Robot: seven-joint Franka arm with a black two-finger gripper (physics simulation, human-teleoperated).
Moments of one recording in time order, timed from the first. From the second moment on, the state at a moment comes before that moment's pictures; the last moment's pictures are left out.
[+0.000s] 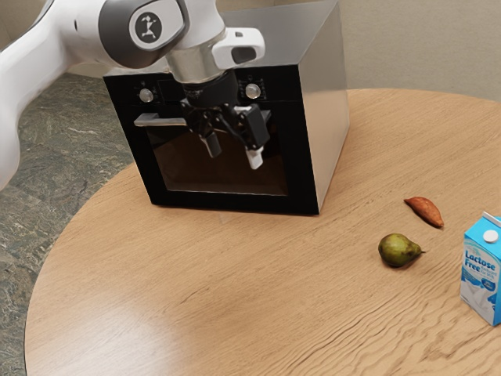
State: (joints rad) arm 0.29 0.27 -0.41 -1.10 0.09 1.43 -0.05
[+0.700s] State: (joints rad) arm 0.13 0.04 0.16 -1.14 -0.12 1.56 0.86
